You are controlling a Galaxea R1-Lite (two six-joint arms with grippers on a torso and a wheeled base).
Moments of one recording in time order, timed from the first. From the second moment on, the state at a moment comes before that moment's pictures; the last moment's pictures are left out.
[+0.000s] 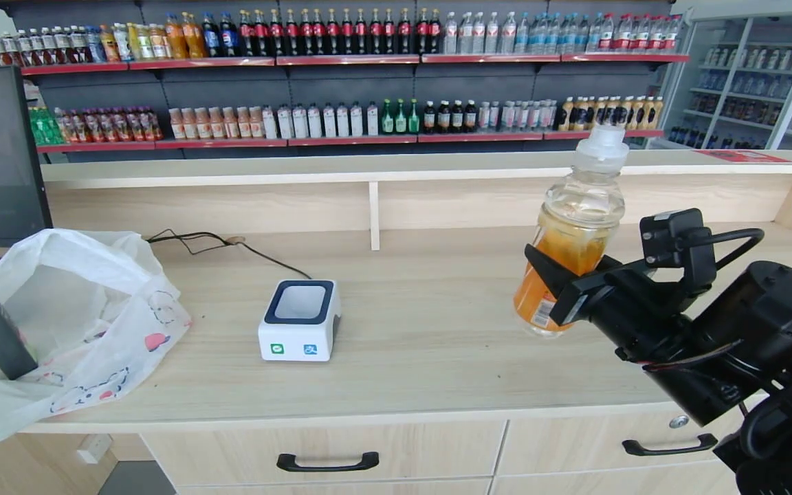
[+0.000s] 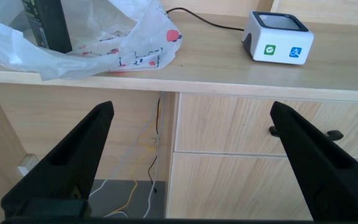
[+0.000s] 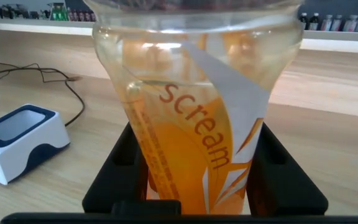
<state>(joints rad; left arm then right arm) 0.00 0.00 0.00 0.00 0.00 0.00 0.49 1.80 -0.46 -1.57 -0.09 -0.04</state>
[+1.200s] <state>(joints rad) 0.00 0.00 0.00 0.00 0.00 -0.01 0.49 1.82 -0.47 -1.57 -0.09 -0.03</state>
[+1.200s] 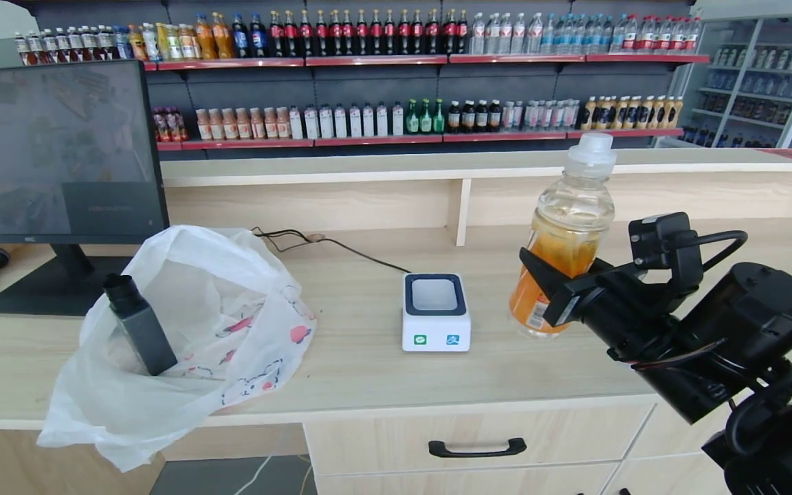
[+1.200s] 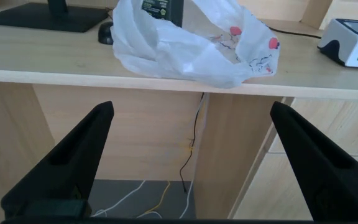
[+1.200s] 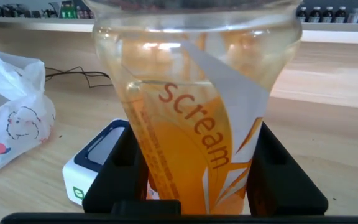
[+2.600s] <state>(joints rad) 0.00 0.00 0.00 0.00 0.00 0.00 0.58 1.80 -0.48 -1.57 -0.04 -0.04</state>
